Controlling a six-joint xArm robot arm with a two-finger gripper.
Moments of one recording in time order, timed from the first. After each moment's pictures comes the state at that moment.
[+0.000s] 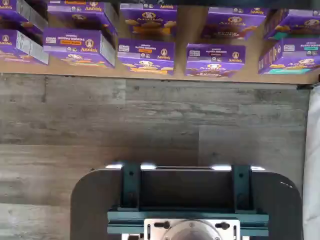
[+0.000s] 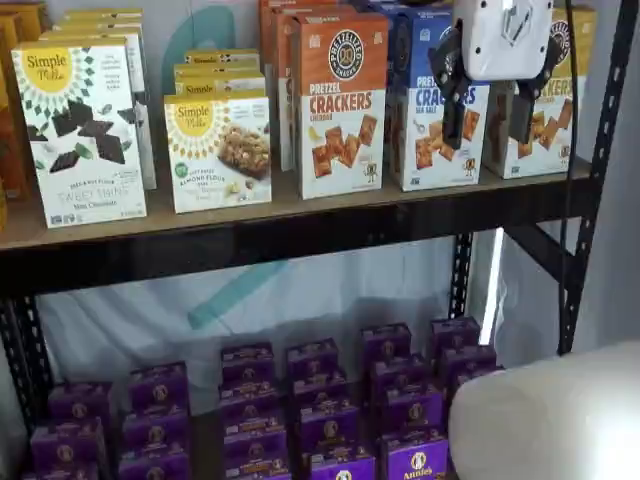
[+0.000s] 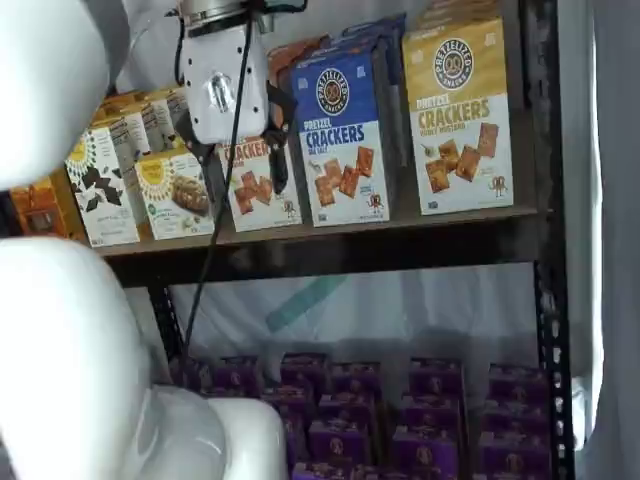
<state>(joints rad) 0.01 -0.84 -1.15 0.04 2.00 0.03</state>
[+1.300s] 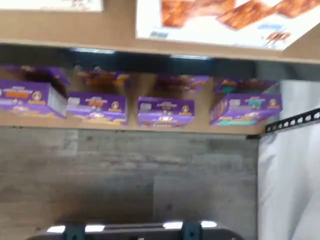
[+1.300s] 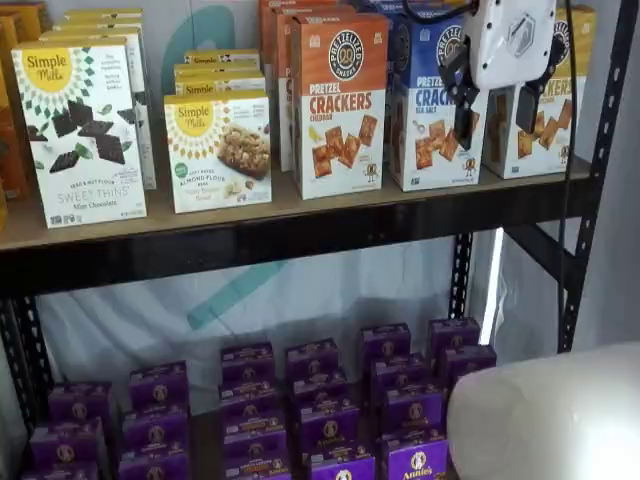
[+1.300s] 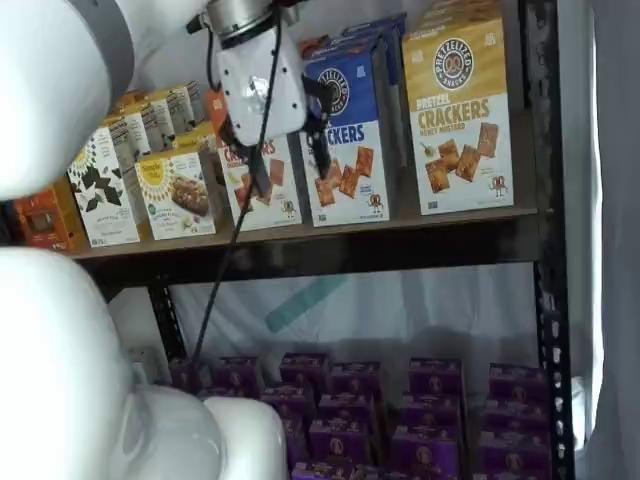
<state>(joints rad) -0.06 -0.86 -1.06 -0.08 1.77 -0.07</state>
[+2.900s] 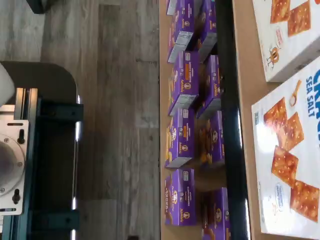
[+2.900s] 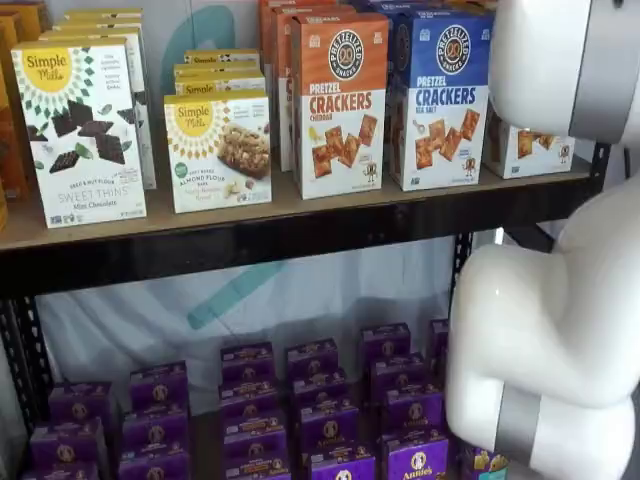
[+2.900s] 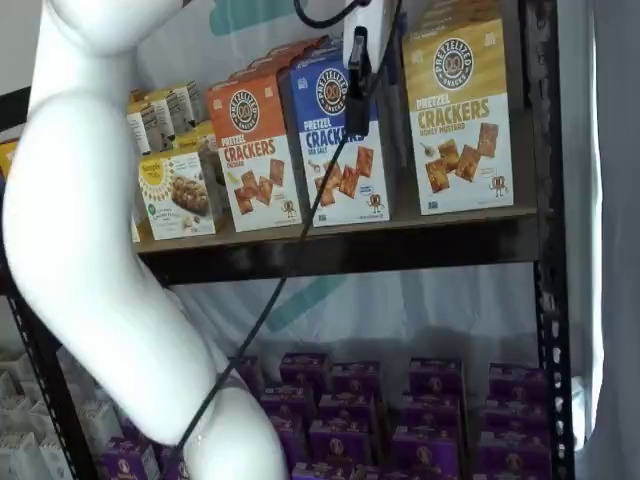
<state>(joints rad) -0.76 -0.42 -1.48 0.37 1.94 -2.17</state>
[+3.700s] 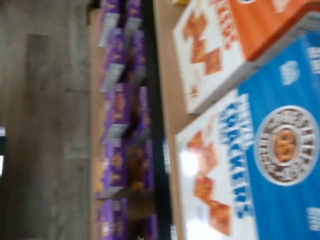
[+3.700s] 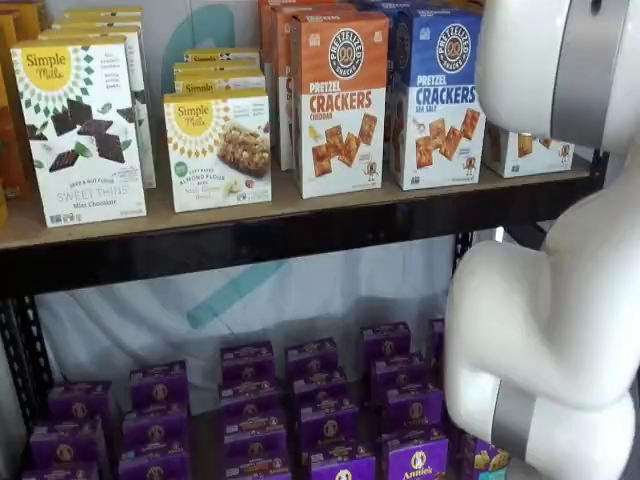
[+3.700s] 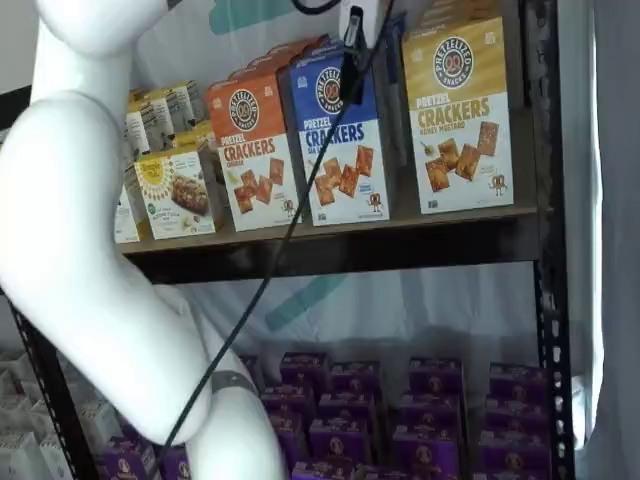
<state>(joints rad) -0.88 -0.46 -1.46 0.60 1.86 -2.17</state>
